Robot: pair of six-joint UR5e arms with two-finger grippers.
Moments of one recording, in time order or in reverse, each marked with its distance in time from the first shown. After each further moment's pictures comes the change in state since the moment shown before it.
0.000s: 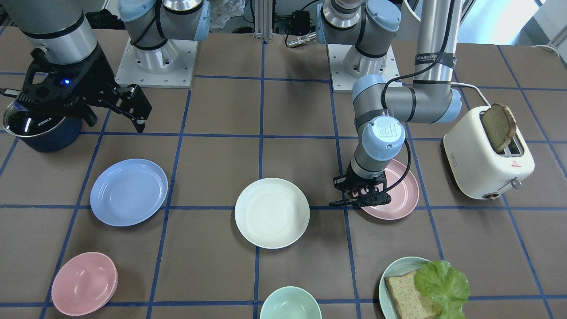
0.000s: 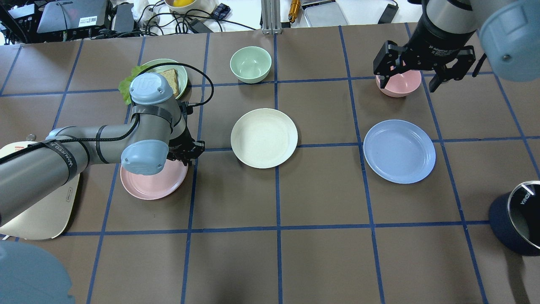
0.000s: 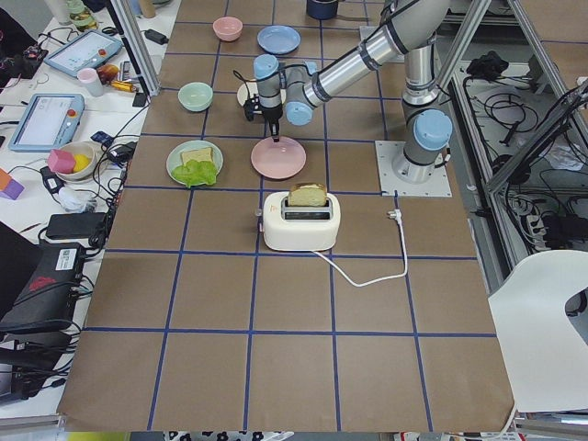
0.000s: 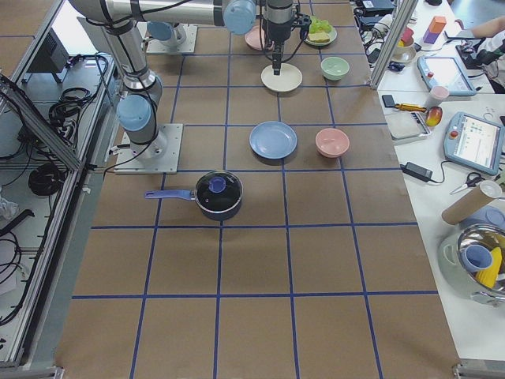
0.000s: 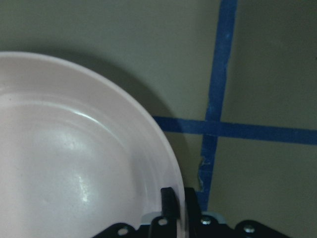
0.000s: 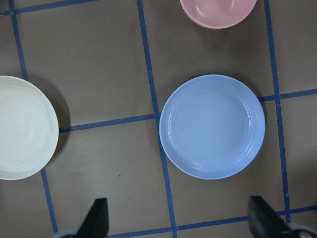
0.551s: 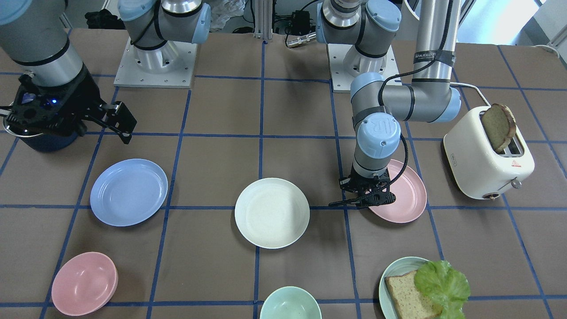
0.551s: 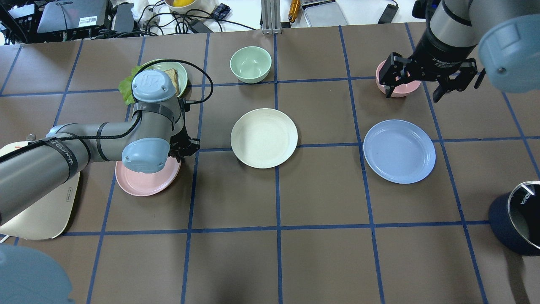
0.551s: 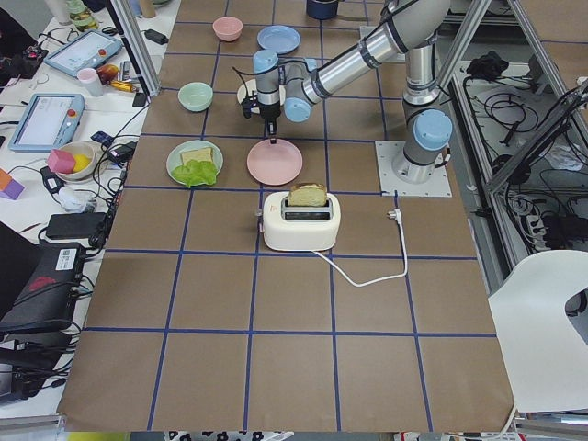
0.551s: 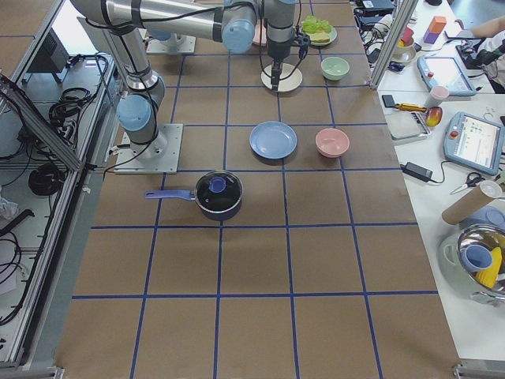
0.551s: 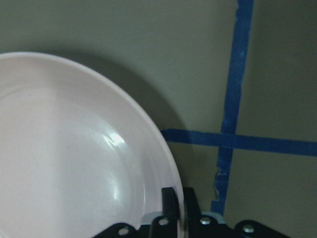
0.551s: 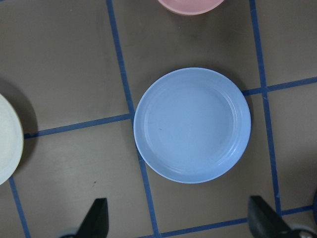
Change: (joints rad) left arm -0.023 0.008 0.020 -0.003 0.103 -0.001; right arm -0.099 0.006 0.099 -0.083 0.001 -0.056
